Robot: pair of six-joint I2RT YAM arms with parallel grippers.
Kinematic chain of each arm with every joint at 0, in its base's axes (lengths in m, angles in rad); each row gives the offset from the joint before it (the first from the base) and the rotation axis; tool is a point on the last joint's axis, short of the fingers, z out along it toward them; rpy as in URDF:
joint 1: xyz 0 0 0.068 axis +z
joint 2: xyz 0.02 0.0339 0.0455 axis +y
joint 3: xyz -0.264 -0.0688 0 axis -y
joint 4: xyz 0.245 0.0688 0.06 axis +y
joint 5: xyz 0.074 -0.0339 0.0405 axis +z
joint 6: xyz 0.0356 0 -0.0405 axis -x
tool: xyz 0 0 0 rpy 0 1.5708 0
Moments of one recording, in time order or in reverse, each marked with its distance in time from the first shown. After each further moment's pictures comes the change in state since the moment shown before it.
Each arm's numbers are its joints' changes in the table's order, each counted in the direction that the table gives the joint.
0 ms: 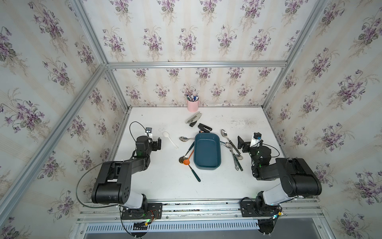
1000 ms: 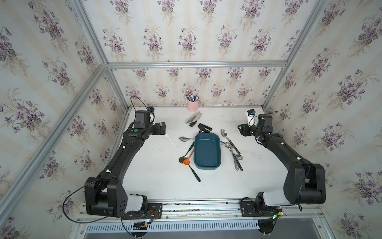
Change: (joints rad) left arm -0.103 -0.108 0.715 1.127 -0.135 0.193; right arm 0.000 -0.049 0.802 1.462 0.136 0.153
